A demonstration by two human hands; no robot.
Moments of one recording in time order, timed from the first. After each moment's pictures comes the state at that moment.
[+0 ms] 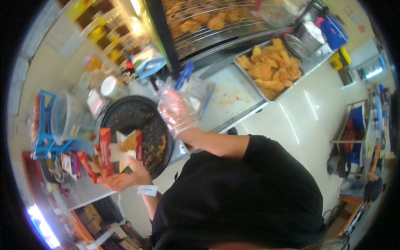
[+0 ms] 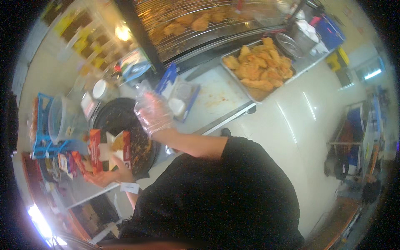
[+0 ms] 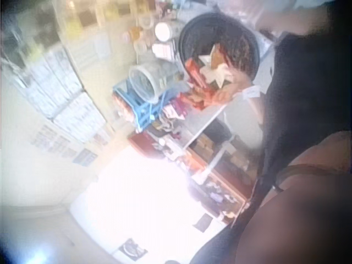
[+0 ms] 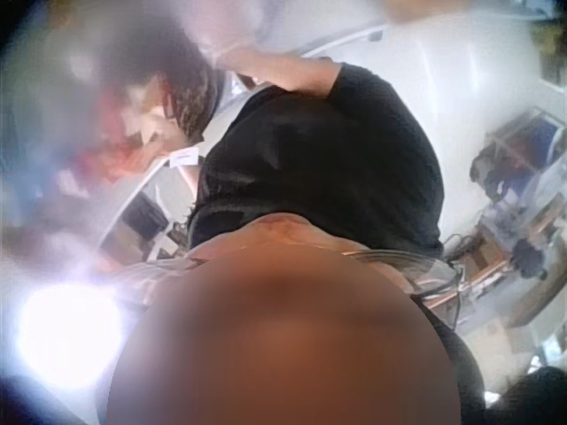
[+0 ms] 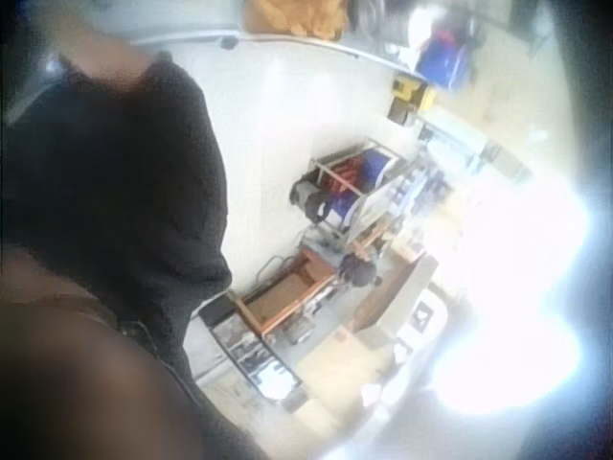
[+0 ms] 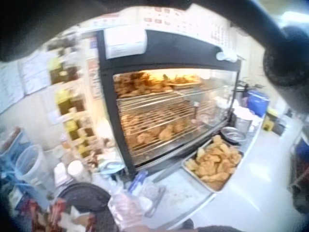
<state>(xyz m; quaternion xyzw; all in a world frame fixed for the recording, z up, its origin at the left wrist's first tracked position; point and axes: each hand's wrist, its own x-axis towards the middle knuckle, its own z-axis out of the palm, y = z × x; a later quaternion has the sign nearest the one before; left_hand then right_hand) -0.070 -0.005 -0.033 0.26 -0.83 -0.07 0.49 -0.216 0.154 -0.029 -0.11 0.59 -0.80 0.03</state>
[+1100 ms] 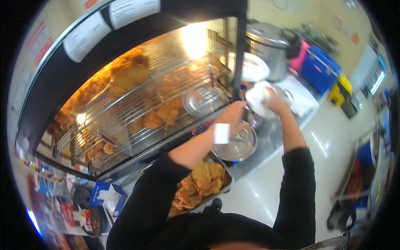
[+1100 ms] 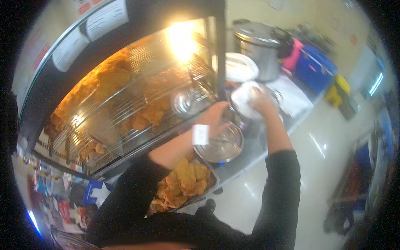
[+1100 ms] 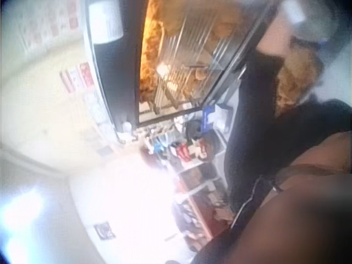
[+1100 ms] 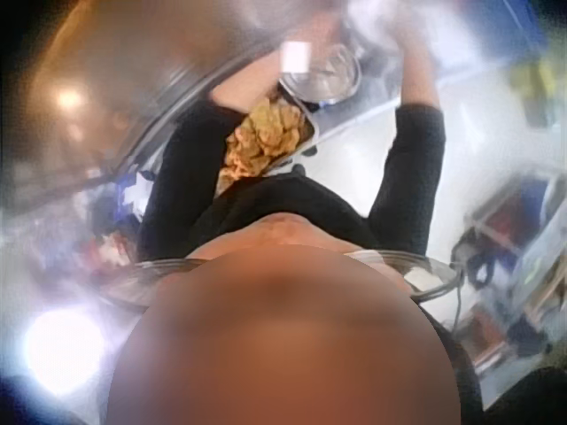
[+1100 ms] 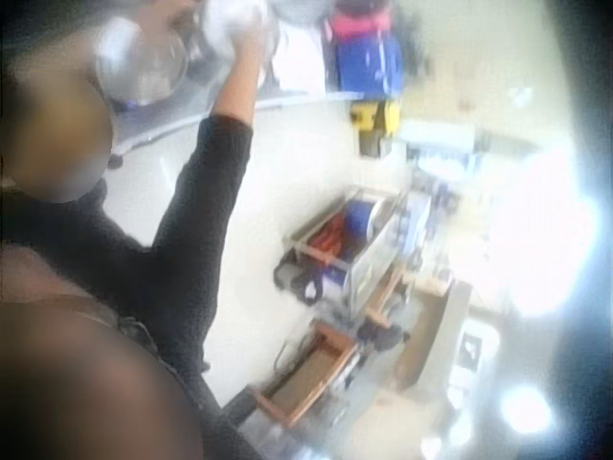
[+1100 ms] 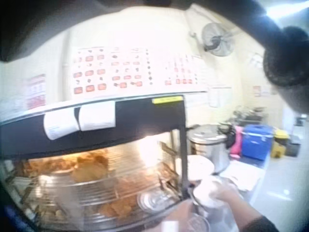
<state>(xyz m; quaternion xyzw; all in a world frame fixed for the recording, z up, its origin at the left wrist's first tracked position) -0.676 0.734 0.021 -0.40 -0.85 -0.33 0.14 -0.744 1.005 0.015 0.03 1.00 -0.06 -0.05</state>
